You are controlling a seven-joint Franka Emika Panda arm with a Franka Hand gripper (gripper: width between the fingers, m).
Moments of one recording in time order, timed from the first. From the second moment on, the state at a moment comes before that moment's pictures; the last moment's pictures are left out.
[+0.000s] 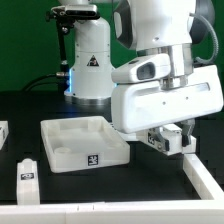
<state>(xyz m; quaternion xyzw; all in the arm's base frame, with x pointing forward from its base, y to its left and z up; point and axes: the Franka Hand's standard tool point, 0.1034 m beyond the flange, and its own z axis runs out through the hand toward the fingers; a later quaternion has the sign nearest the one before) 0.511 0.109 0.054 -0.99 -0.10 -0.08 0.06</state>
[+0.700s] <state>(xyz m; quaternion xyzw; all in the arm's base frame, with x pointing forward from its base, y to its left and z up) 0.465 0.101 0.042 -0.99 -0.04 -0.08 0.06</state>
